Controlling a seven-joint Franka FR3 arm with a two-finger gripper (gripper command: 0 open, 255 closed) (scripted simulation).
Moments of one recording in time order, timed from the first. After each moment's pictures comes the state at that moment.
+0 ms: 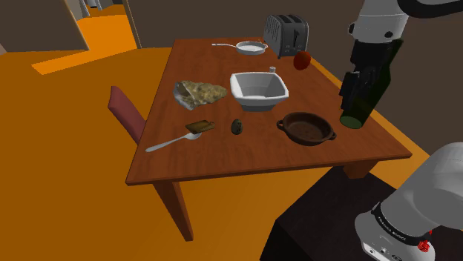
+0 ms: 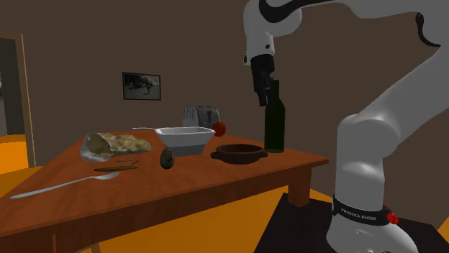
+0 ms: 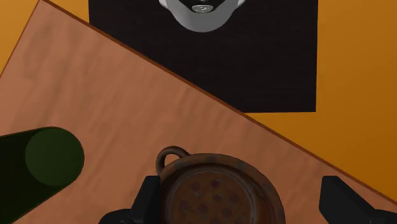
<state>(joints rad) 0.00 -0.80 0.04 -2.39 0.03 1.43 0.04</state>
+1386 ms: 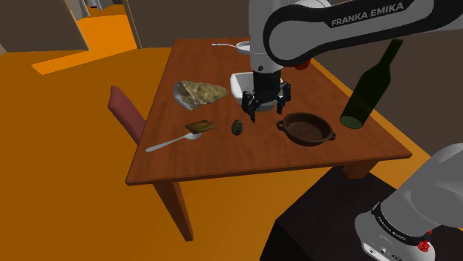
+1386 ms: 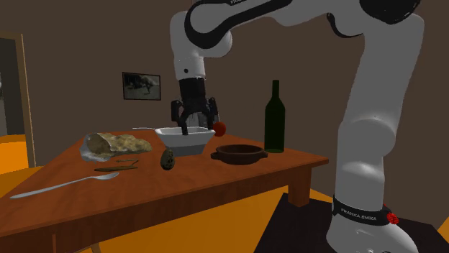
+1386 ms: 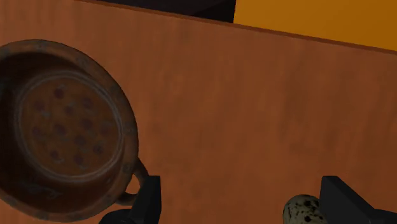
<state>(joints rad) -0.04 -0.20 0.40 -2.10 0.05 1.80 0.69</state>
